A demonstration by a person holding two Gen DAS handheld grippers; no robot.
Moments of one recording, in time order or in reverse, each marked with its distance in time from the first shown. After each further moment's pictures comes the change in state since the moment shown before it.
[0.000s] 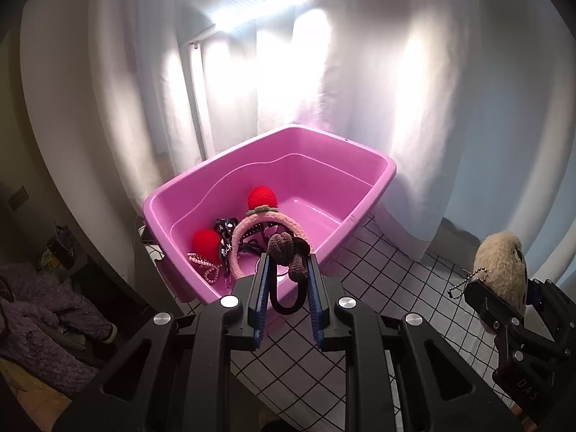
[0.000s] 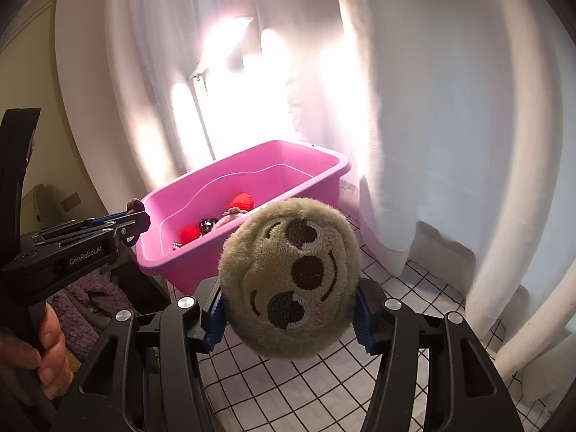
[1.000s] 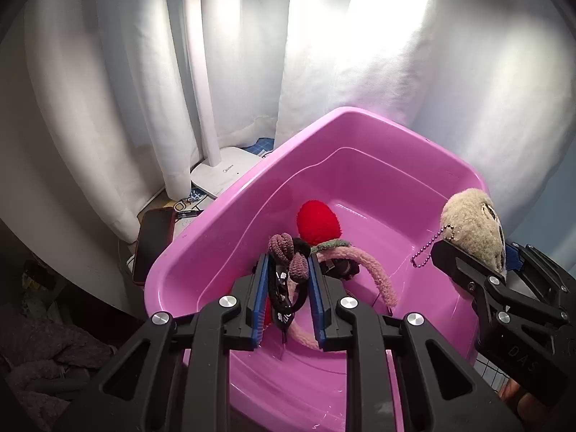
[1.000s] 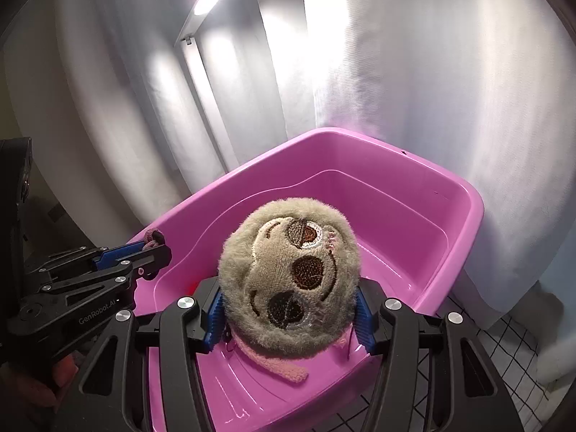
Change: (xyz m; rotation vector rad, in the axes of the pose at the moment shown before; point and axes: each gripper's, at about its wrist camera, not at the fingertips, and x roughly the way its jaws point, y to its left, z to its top) left arm 0.159 0.107 0.082 0.059 0.178 -0.121; right arm 0.187 0.079 0.099 0.064 0.139 -0.018
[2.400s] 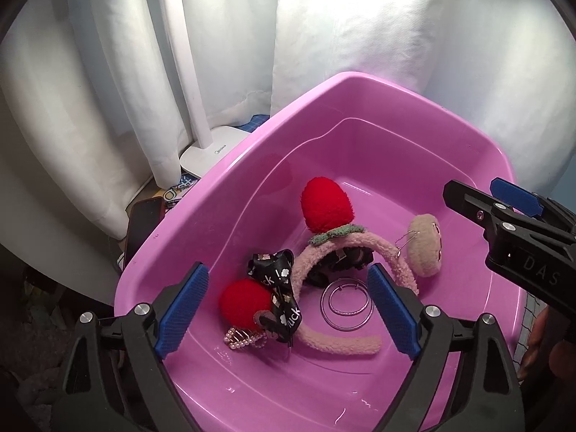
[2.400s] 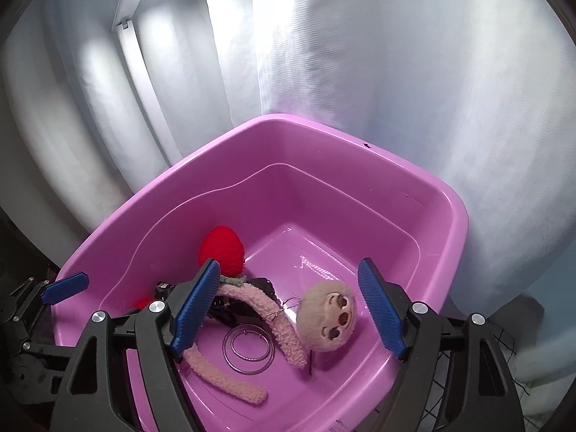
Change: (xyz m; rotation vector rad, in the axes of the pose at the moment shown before) left arm 0.038 -0.002 -0.001 0.041 0.083 0.011; right arm 0.036 -0.023 0.027 0.052 0.084 -0.175
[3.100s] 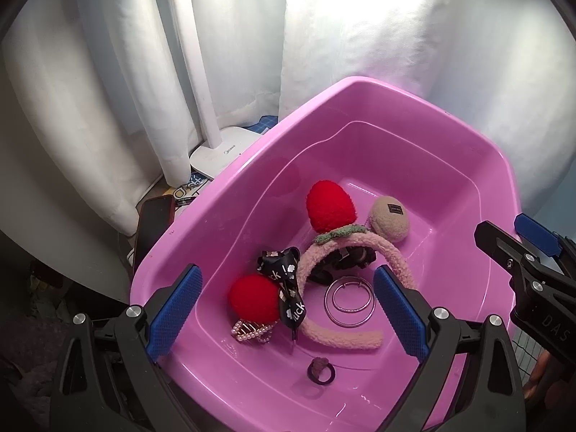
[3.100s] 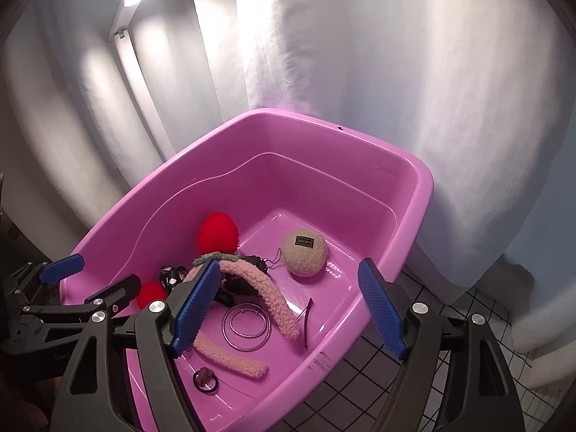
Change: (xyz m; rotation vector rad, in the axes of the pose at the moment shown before) left arm -0.012 0.001 0.002 -0.008 -0.002 0.032; right arm -0.029 -0.007 -0.027 0.047 -0.007 -0.023
